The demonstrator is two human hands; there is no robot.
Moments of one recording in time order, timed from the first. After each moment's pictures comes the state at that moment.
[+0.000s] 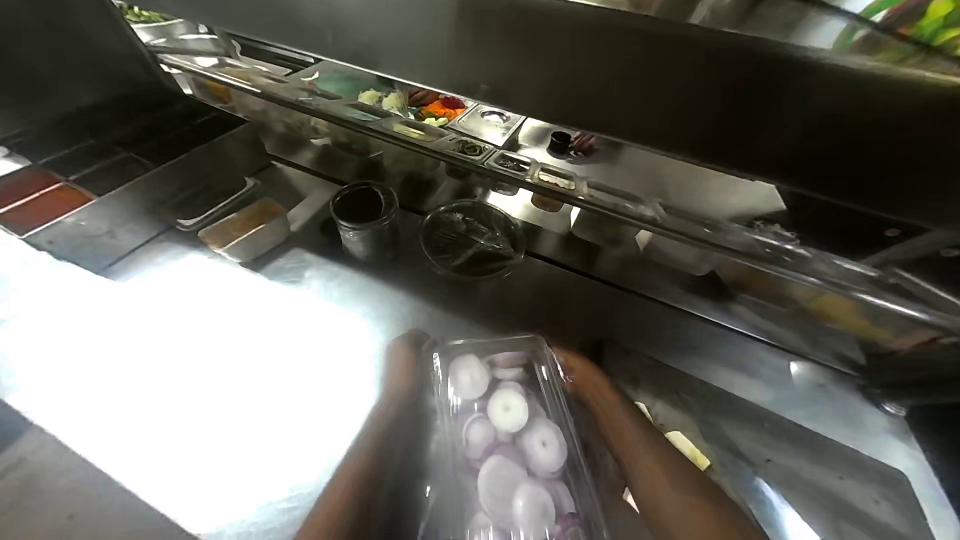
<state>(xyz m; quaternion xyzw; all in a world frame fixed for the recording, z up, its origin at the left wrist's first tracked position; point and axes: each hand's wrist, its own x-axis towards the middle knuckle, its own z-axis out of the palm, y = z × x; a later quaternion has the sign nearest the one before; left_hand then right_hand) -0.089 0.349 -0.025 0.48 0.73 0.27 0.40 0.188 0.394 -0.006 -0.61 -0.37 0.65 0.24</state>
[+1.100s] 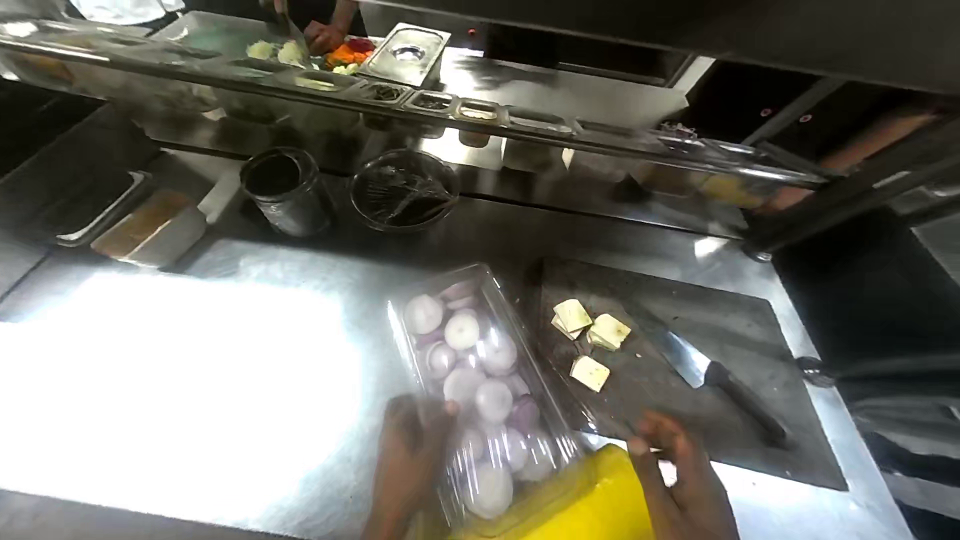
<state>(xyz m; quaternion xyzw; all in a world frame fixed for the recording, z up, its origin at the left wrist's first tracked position) -0.037 0.170 0.011 0.45 0.68 0.29 0.50 0.273 0.086 0.040 -0.74 -0.56 0.21 0.32</state>
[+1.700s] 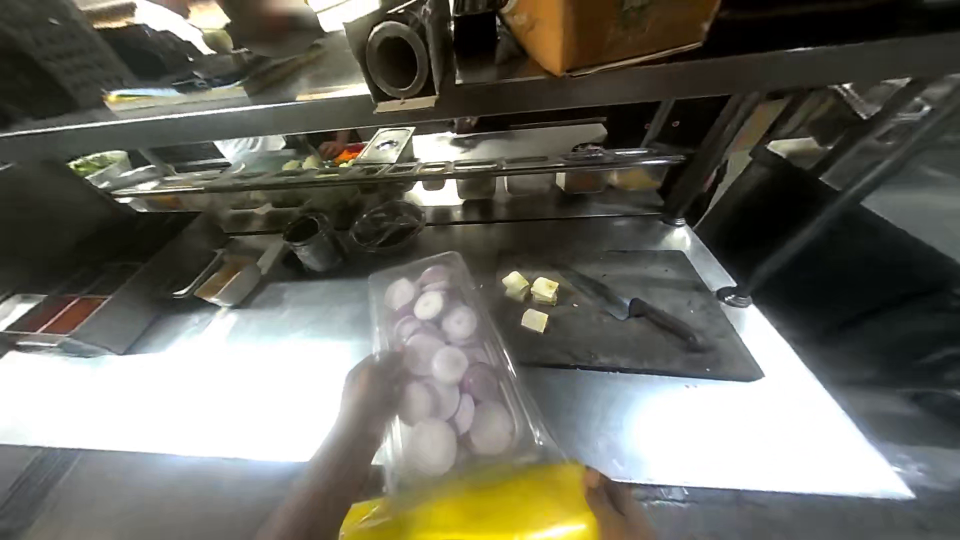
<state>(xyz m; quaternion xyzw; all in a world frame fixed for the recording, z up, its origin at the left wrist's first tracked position) -0.026 0.120 0.119 0.28 0.62 0.45 0.58 0.237 -0.075 0.028 -0.66 -0.29 0.55 0.42</state>
